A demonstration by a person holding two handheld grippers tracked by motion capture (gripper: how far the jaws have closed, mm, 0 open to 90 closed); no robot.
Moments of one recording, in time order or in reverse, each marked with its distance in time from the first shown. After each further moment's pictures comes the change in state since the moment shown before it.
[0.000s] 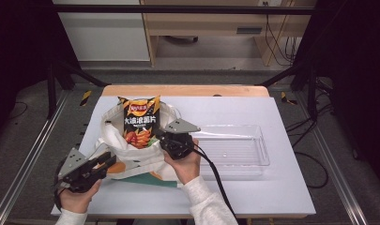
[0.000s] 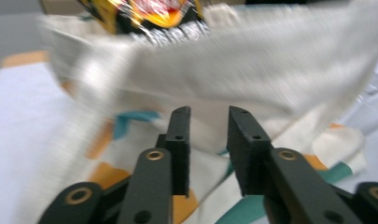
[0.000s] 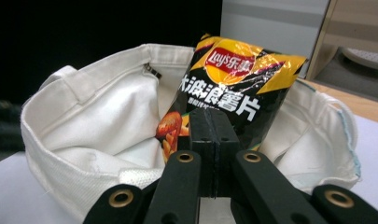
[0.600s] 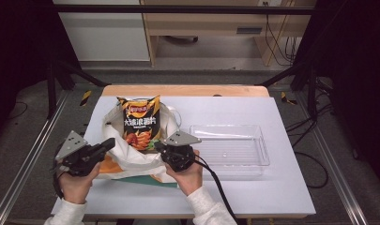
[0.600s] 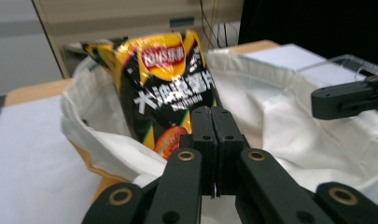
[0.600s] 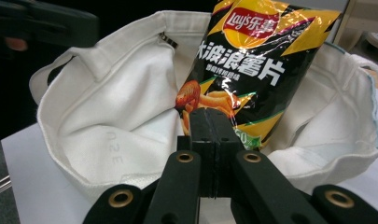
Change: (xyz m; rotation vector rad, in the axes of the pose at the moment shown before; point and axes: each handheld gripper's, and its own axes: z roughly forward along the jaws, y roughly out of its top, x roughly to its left) left arm -0.005 0.037 0.023 0.018 -0.009 0.053; right arm 0.009 -0.027 -0.007 0.037 0.054 -0.007
